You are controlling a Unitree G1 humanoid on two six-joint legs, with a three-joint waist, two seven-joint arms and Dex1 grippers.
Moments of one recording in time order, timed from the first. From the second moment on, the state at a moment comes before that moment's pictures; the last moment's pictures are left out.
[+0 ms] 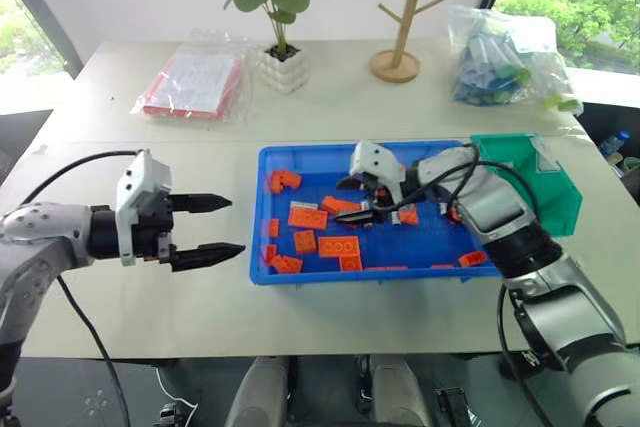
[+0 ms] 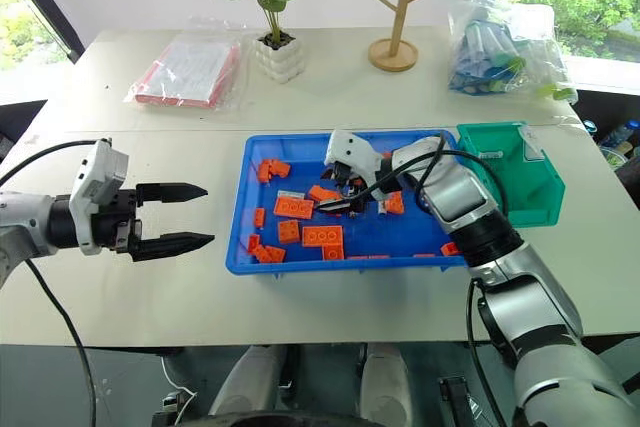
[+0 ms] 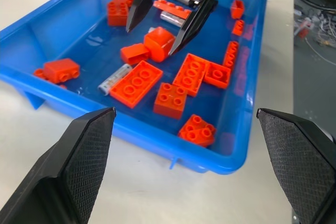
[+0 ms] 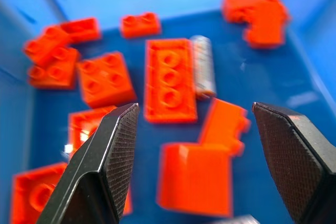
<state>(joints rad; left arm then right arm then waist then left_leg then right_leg) -0.16 0.99 0.27 -0.41 -0.77 0.73 -1.13 -0.80 -0.55 0.42 0.13 0.19 0.55 1.11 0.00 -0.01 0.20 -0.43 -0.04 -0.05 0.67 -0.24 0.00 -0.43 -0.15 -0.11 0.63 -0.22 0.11</state>
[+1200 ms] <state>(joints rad) -0.28 0.95 0.21 -0.33 -0.74 0.68 -1.13 -0.81 -0.43 0.48 0.14 0.06 0.71 1.14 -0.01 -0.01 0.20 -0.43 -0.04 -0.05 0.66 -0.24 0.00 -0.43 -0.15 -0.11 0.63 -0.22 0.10</state>
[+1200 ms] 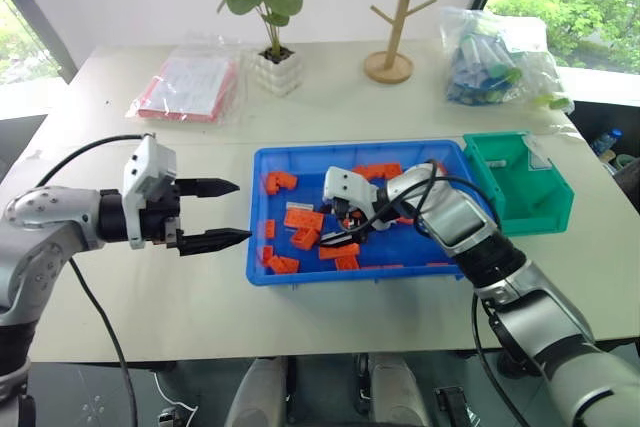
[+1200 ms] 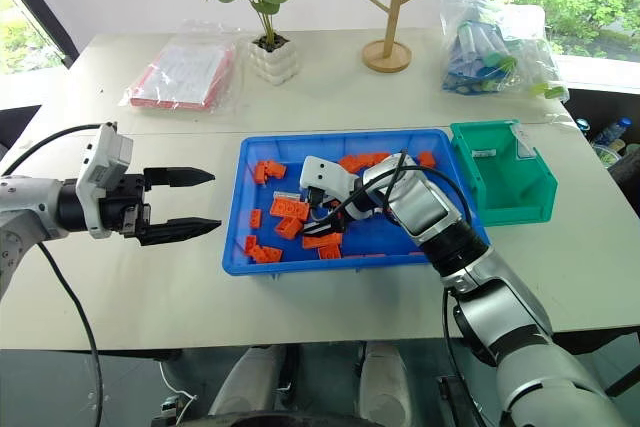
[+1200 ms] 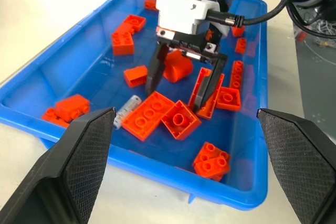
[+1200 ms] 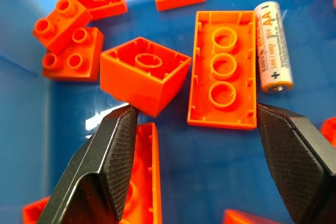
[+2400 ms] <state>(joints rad) -0.33 0.94 0.18 -0.25 -0.69 0.62 -1.16 -0.72 -0.48 0.51 -0.08 0.12 0.84 1.16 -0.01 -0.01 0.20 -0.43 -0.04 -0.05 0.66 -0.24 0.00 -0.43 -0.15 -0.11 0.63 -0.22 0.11</state>
